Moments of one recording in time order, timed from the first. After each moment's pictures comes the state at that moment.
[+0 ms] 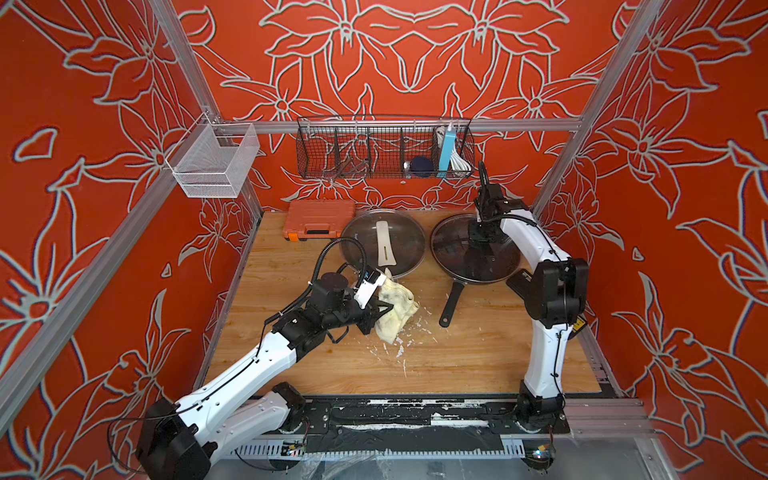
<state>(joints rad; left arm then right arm) -0.58 0.96 0.71 -0.23 0.45 -0.11 0.16 2.09 1.94 -0.96 0.07 0.14</state>
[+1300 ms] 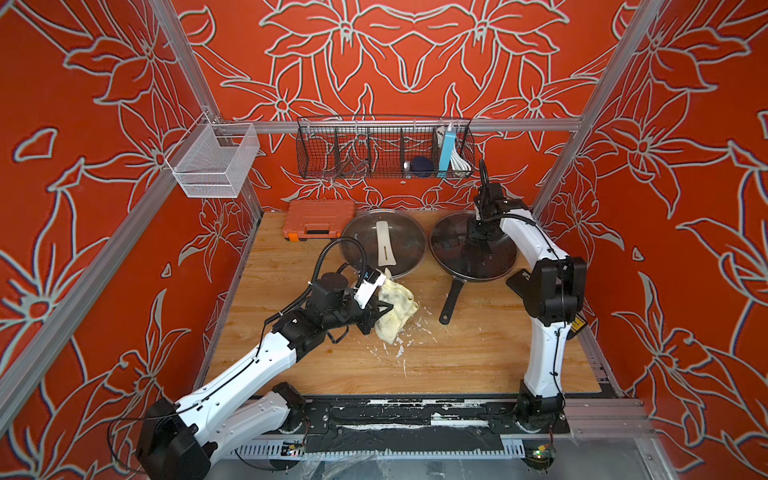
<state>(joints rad) -0.58 0.96 0.71 -0.23 0.44 -0.11 0.15 2.12 1.97 -0.94 0.04 0.13</state>
